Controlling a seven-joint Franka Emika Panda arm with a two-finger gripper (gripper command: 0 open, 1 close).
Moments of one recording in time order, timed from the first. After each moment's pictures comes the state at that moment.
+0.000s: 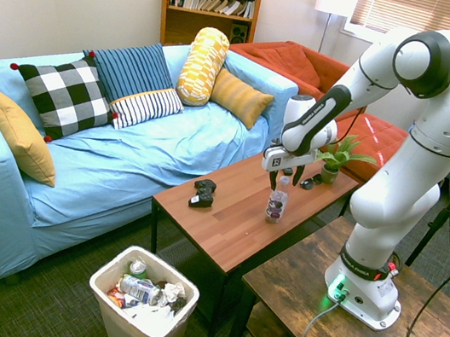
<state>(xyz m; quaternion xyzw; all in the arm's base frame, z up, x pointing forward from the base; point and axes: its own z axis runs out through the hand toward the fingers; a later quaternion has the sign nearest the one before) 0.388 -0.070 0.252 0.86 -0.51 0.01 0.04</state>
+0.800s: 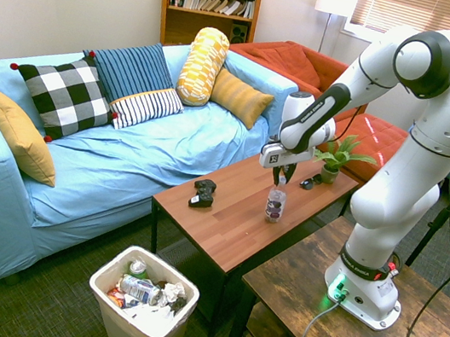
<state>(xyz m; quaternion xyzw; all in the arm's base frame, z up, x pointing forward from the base) 0.396 -0.066 0.259 0.86 -0.51 0.02 0.04</state>
